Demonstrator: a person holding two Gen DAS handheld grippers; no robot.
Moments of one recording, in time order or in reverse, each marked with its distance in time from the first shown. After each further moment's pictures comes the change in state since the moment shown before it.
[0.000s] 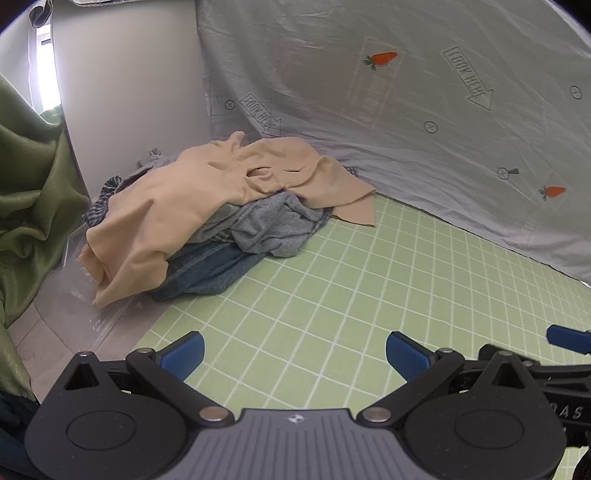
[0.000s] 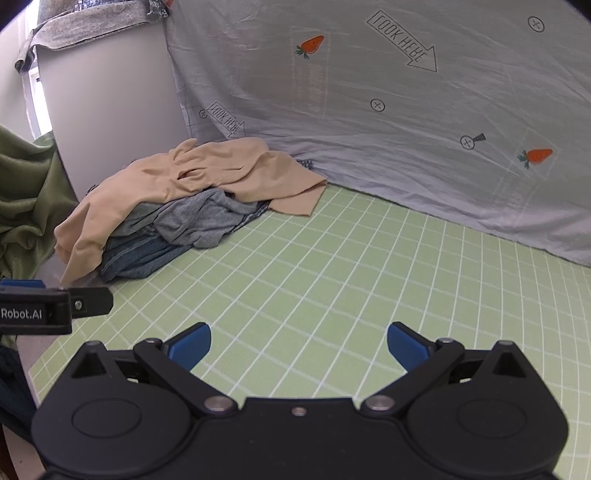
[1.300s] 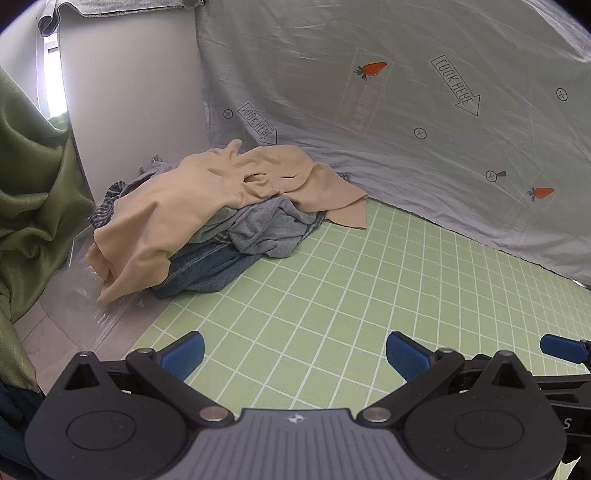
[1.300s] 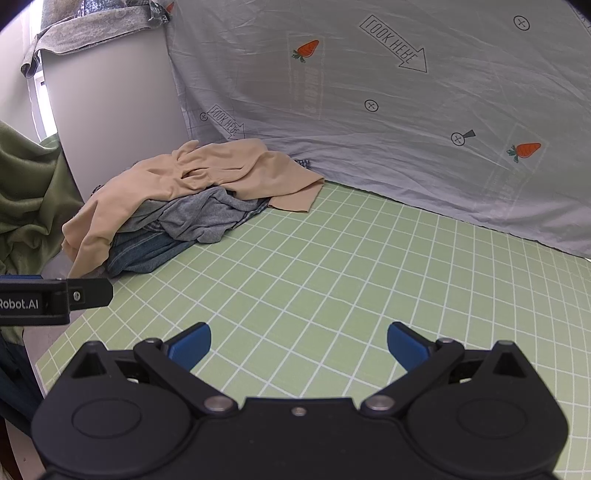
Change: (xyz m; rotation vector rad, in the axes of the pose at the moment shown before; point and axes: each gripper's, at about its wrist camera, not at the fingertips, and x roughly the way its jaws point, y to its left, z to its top) left arm -0.030 -0.009 -0.019 0.001 -0.026 -0.010; right arm -0.024 0.004 -0.019 0.015 -0.008 0.003
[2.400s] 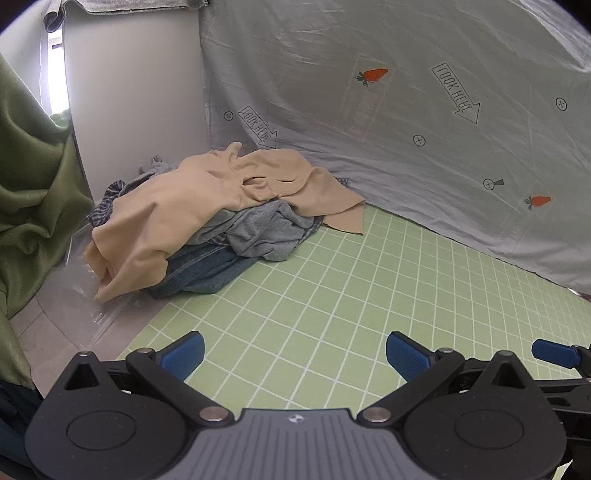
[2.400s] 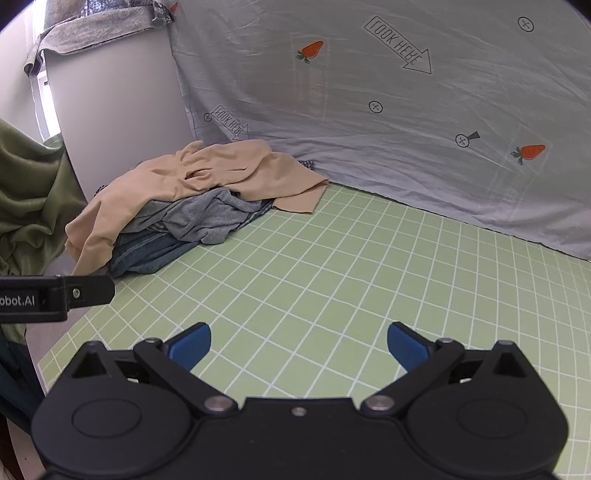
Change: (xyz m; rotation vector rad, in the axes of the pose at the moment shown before) left arm -0.003 0.002 0.000 -0.036 -0.006 -0.003; right arm 0.001 0.000 -0.001 -0.007 0.004 0.022
